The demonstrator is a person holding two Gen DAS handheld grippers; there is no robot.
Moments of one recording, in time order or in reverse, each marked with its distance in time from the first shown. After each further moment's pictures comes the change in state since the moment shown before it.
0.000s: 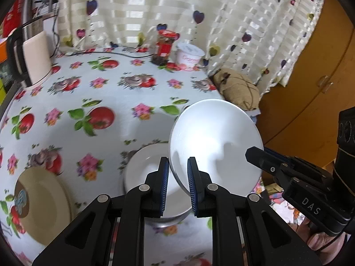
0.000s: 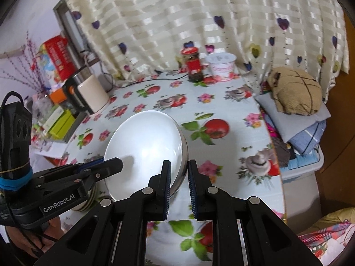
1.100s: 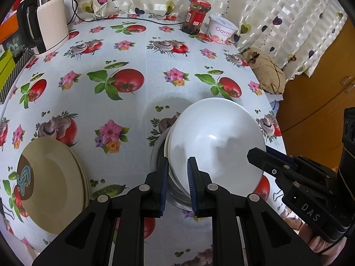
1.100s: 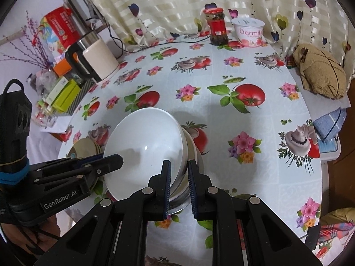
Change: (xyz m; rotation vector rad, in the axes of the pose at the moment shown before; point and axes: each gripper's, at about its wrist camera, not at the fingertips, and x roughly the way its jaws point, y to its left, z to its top) left arm 0.035 0.041 -0.017 -0.079 0.169 0.091; right arm 0.067 0.022 -0.020 -0.018 0.193 0.059
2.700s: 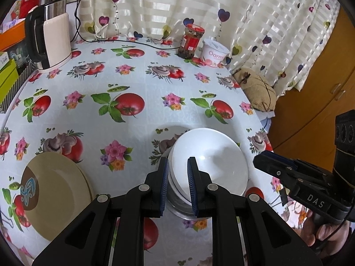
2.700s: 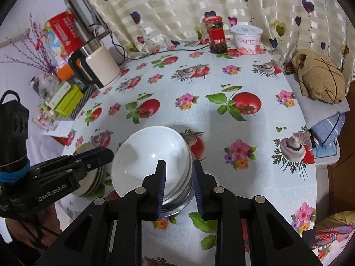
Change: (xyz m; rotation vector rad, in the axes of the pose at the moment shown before) left arm -0.028 0.011 -0.001 0.014 -0.164 -0.045; right arm -0.020 -0.006 0.003 0.001 -0.059 0.011
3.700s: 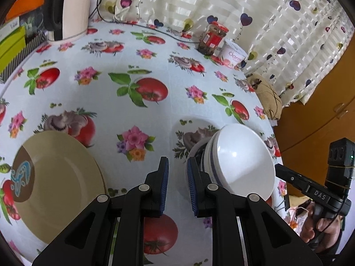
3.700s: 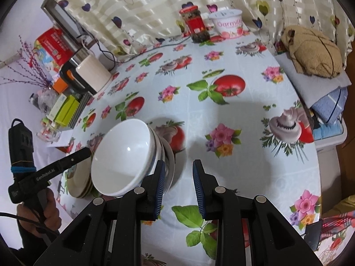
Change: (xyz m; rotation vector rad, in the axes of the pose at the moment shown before) left arm 0.022 0.054 -0.017 -0.125 0.034 -0.040; right arm 0.012 -0.049 -0.021 0.115 0.035 0.057
